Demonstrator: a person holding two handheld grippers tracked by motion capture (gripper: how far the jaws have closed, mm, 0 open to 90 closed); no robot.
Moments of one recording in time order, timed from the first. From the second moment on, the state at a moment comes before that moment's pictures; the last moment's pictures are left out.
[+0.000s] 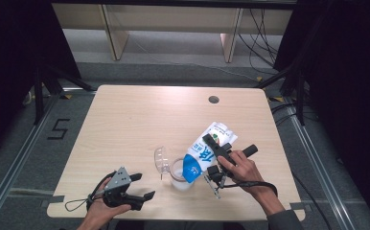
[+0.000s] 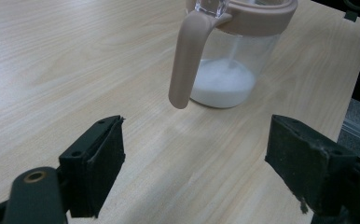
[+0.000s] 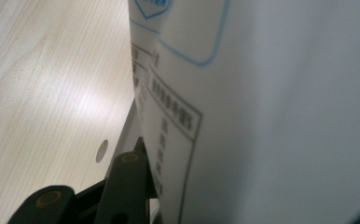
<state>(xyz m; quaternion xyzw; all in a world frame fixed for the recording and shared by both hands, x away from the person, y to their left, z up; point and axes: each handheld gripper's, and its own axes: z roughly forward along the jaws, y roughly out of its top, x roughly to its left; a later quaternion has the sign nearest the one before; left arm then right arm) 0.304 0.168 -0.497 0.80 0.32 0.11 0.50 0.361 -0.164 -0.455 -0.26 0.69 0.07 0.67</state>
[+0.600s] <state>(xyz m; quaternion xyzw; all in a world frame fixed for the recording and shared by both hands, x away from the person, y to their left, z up) 0.304 0.168 -0.497 0.80 0.32 0.11 0.49 0.361 -0.164 -0.455 -0.26 0.69 0.07 0.67</state>
